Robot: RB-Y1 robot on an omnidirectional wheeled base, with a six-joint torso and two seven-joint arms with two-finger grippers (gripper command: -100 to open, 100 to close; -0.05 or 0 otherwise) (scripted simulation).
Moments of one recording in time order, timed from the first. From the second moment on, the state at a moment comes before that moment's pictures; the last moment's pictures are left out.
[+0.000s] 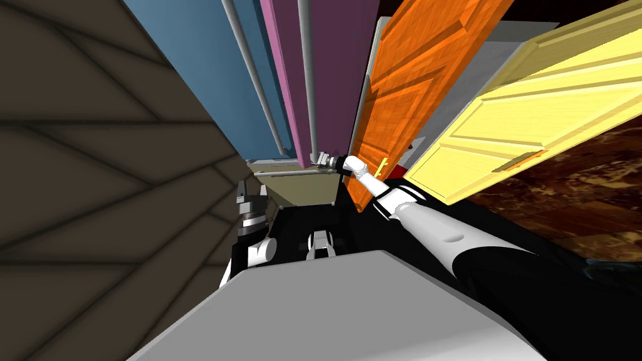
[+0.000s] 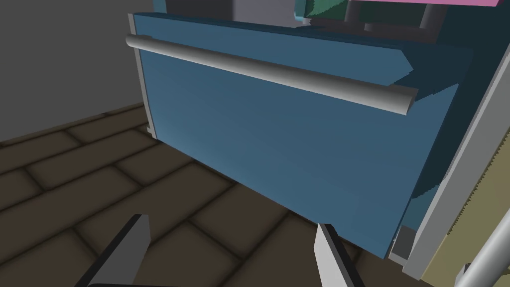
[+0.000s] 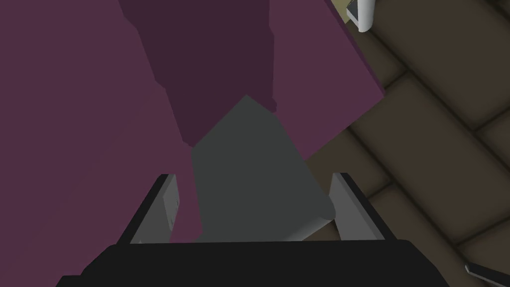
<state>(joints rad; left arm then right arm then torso) 0.50 0.02 -0.05 -2.22 0.10 -0.47 -0.01 -0.91 -0.55 0.45 -1.18 1.14 -0.54 0.29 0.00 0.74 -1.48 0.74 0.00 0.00</state>
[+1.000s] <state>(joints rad) 0.50 0.02 -0.05 -2.22 0.10 -0.47 -0.01 -0.89 -0.50 0.49 -1.29 1.12 -0.63 0.28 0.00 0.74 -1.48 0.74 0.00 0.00</state>
